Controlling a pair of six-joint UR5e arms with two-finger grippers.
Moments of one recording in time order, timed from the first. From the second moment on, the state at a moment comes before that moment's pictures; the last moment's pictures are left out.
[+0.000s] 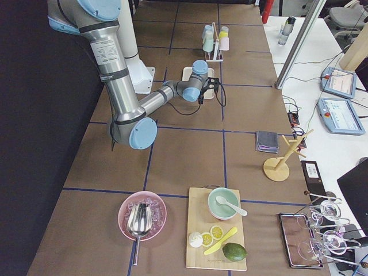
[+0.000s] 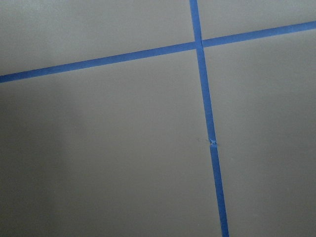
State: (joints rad) left arm -1.53 -1.50 -1.63 -1.55 -2.29 0.15; right arm 0.68 -1.19 1.66 -1.08 2.06 1.24
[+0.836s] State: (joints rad) left arm -1.53 -1.51 -1.65 -1.55 -2.29 0.15; right arm 1.08 -1.39 1.92 -1.74 2.14 0.33
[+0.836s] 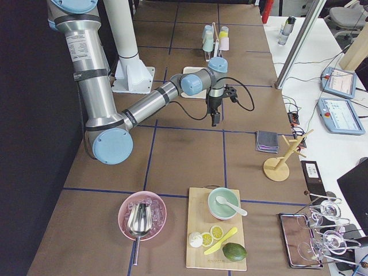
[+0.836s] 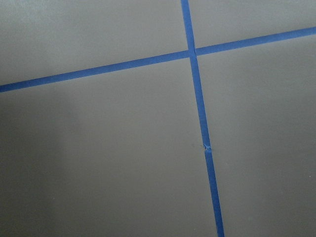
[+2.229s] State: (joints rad) left arm -1.53 -1.58 -1.66 -1.70 -2.32 0.15; right arm 1.56 -1.77 1.89 -1.76 2.28 -0.21
